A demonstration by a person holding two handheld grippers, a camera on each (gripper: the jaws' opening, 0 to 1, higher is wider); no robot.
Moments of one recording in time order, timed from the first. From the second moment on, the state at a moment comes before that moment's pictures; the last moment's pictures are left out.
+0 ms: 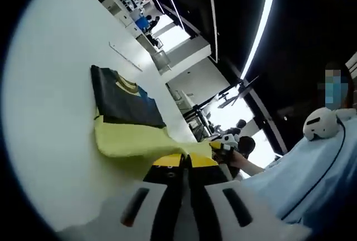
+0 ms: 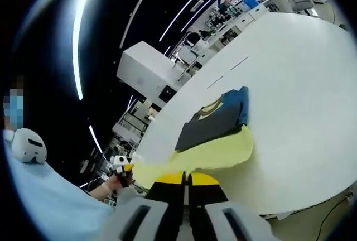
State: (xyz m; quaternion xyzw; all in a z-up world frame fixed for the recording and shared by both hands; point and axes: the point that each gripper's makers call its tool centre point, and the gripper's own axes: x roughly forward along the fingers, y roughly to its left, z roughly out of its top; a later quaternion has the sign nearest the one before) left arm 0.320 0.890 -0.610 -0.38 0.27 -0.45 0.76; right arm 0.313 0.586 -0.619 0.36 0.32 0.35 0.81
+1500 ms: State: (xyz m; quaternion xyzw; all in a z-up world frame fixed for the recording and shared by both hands) left arm 0.557 0.922 -0.691 -0.40 0.32 -0.28 0.81; right arm 0.576 0.596 -0.691 0.27 0.35 0.30 0.84
